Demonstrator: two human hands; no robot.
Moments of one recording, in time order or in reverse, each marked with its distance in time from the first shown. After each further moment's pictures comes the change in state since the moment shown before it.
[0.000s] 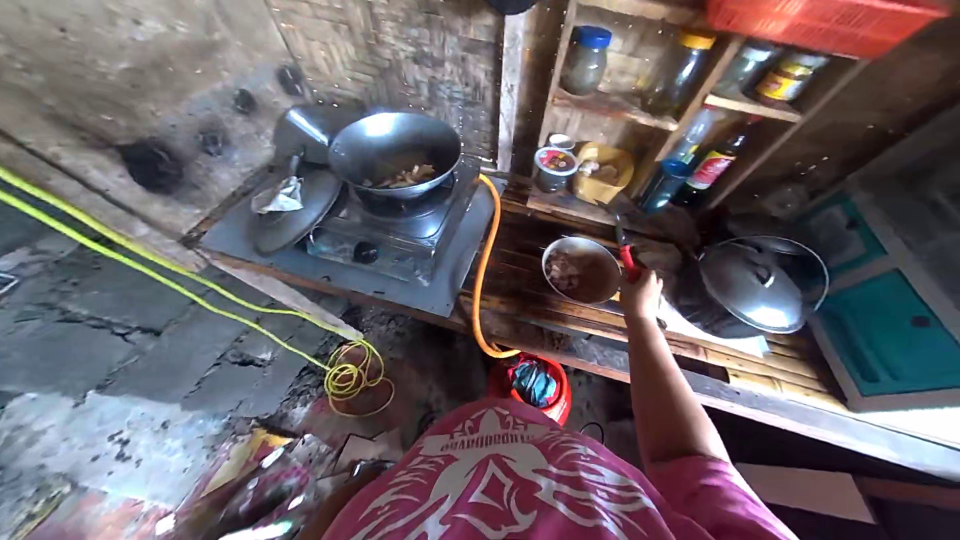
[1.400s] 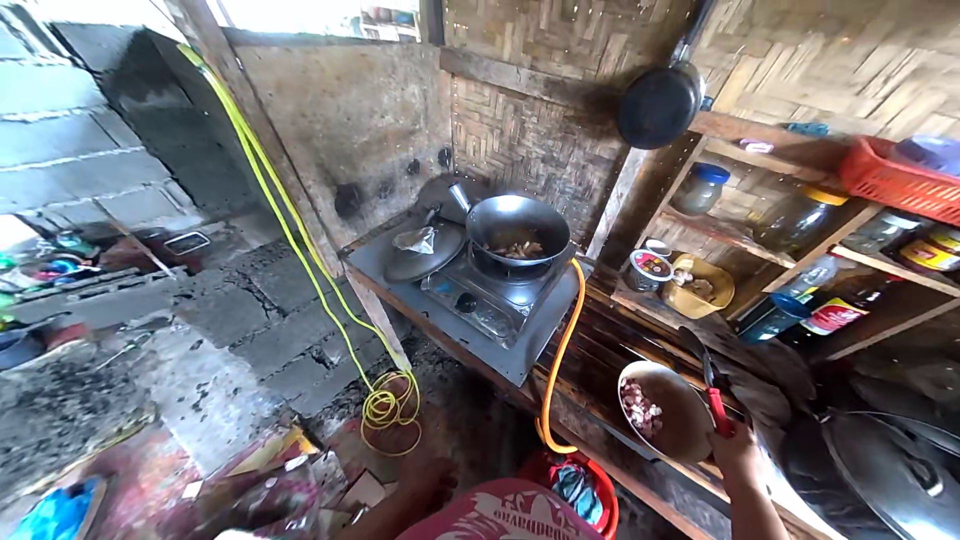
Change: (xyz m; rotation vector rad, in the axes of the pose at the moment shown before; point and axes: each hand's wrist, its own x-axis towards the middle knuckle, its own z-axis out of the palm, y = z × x) left_hand -0.033 0.198 -0.072 -0.998 0.033 -0.155; right_hand -0.007 0.028 0.006 0.006 -0.131 -0.025
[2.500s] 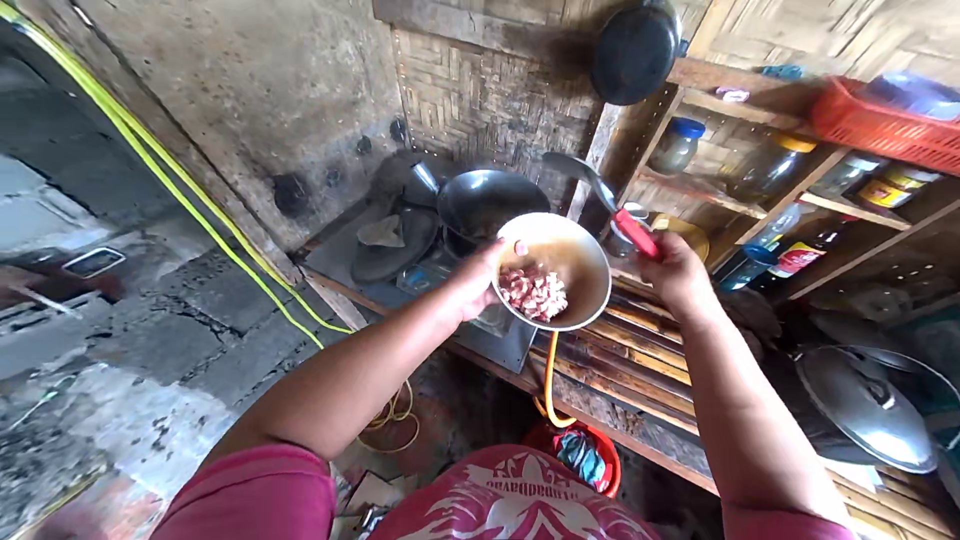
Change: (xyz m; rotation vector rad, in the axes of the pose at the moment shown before) left_hand -0.124 0.346 0.068 -0.068 -0.235 0.586; right_hand -0.057 -0.285 -0.033 0.264 -0.166 -0.775
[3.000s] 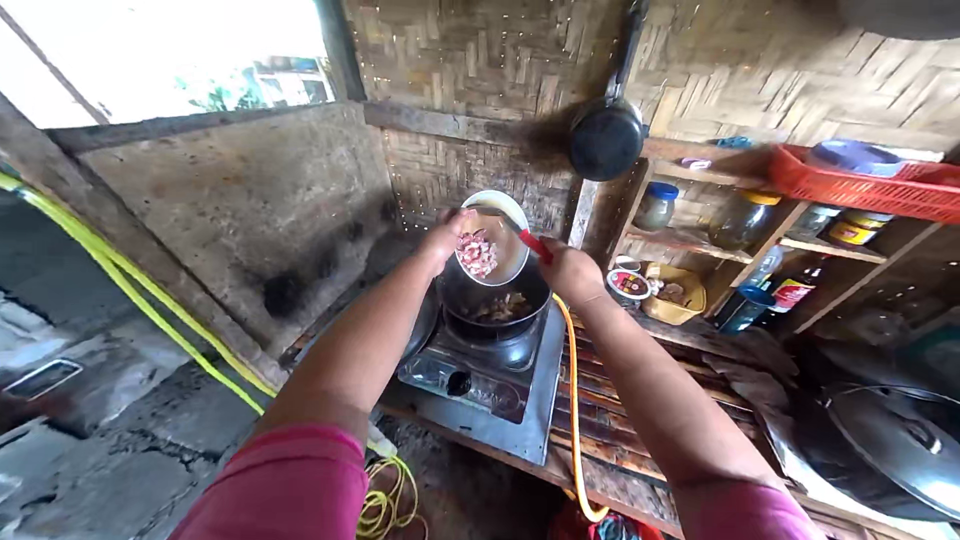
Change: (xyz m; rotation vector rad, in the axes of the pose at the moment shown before) left_hand 0.189 0.139 -0.088 0.448 0.183 0.441; right_hand 0.145 -0.094 0.108 -0.503 -0.137 0.142
